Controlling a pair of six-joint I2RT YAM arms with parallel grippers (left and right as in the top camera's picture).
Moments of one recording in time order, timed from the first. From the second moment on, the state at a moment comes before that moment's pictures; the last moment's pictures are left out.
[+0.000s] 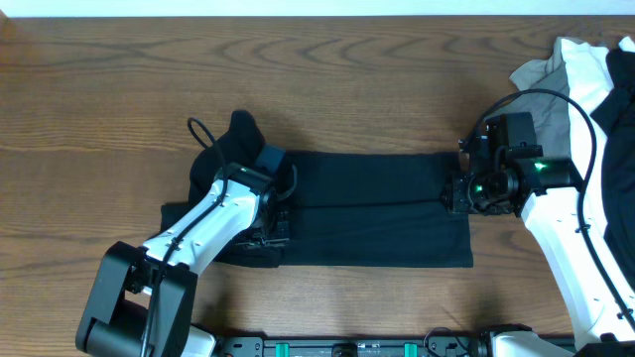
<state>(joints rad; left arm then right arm) -0.42 1.61 0.89 -0.91 0.09 -0.49 0.09 1.36 1.02 -0.98 -0.18 0.15</state>
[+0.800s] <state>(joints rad) -0.42 1.59 0.91 -0.89 0.09 -0.49 0.09 1.36 1.02 -0.98 -0.18 0.15</state>
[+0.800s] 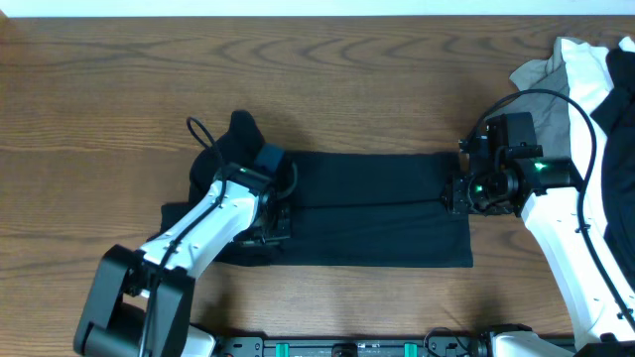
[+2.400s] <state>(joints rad) 0.06 1.66 1.31 -0.77 0.14 -0.17 0.09 1.36 1.02 -0.97 -0.18 0.15</state>
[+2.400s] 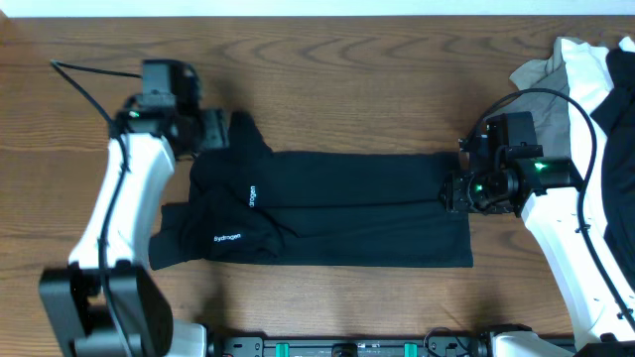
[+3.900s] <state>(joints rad) 0.08 2.03 1.43 -0.68 0.37 -0.01 0.09 1.48 1.02 -0.62 -0.17 0.16</state>
